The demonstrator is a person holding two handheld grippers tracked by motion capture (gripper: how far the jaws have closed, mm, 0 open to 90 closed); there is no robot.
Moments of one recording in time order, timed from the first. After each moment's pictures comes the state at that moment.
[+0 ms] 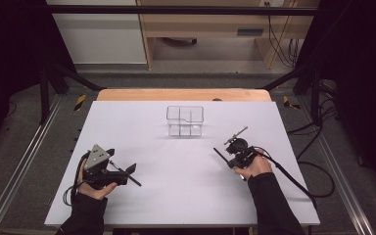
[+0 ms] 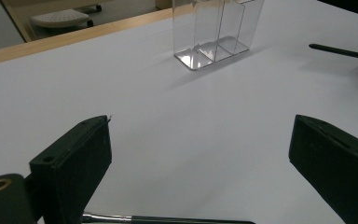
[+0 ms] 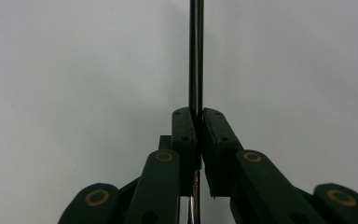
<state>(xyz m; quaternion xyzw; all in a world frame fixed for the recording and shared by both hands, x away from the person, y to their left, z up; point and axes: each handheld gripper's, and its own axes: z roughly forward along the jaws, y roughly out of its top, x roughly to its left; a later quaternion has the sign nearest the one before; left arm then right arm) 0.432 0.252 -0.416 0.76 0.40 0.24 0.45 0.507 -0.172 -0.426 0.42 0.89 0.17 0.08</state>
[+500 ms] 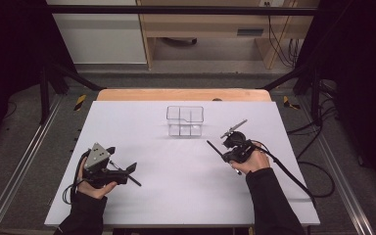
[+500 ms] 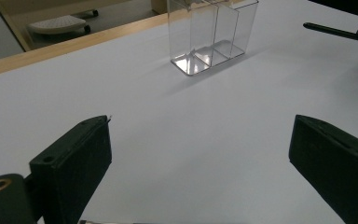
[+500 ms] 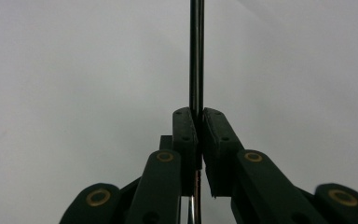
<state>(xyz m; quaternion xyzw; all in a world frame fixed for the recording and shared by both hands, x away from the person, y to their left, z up) 0.434 0.251 -0.408 0.77 0.38 0.24 0.45 0.508 -0.160 -0.398 0.39 0.89 0.22 0.08</state>
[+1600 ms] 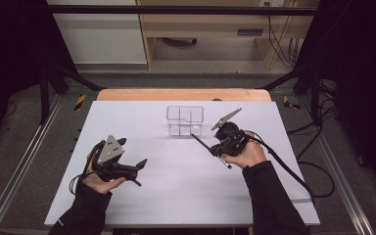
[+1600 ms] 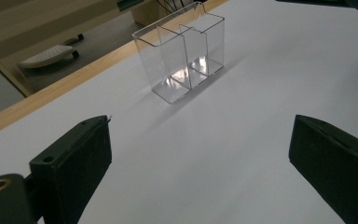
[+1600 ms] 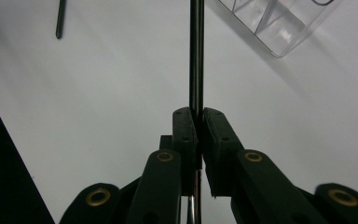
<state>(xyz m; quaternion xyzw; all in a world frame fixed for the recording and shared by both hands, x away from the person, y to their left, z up) 0.442 0.216 -0.379 0.81 0.29 0.27 0.43 0.499 -0.133 -0.345 0.32 0.90 0.27 0.06</state>
